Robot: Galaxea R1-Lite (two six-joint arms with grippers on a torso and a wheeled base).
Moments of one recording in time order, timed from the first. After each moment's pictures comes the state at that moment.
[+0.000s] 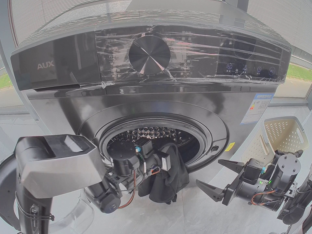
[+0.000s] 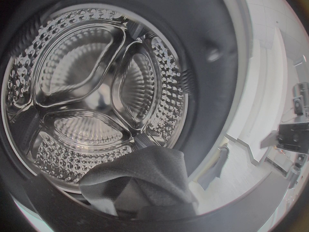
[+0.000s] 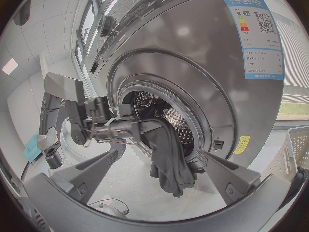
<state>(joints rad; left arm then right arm) -0.69 2.30 -0.78 -1.54 0.04 -0.13 0.72 1.79 -0.08 -1.55 0.01 0.11</state>
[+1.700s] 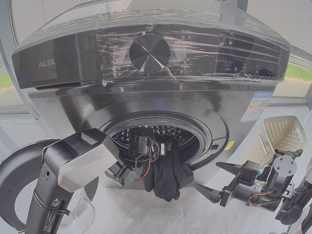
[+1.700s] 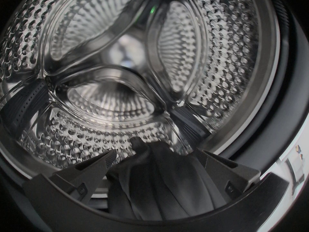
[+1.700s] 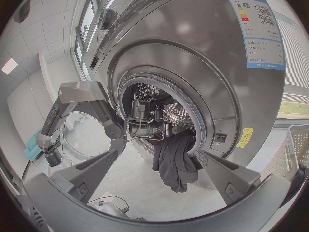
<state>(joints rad) -0.59 2.54 -1.32 -0.99 0.21 -0.17 0.72 1.82 -0.08 -1.55 0.02 0.11</state>
